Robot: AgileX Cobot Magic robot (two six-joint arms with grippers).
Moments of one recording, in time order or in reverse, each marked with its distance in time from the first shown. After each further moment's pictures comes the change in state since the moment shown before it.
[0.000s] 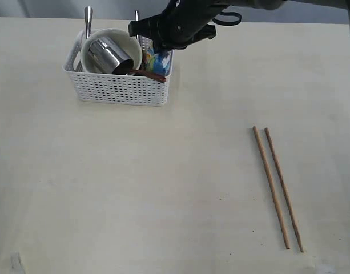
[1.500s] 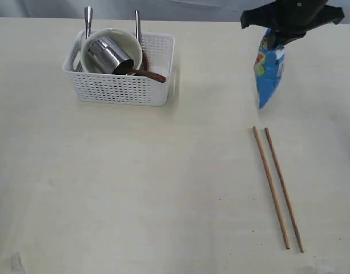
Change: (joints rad) left arm 0.000 0.000 0.000 0.000 0.000 0.000; right arm -0.309 -0.250 0.169 -0.276 0.366 0.037
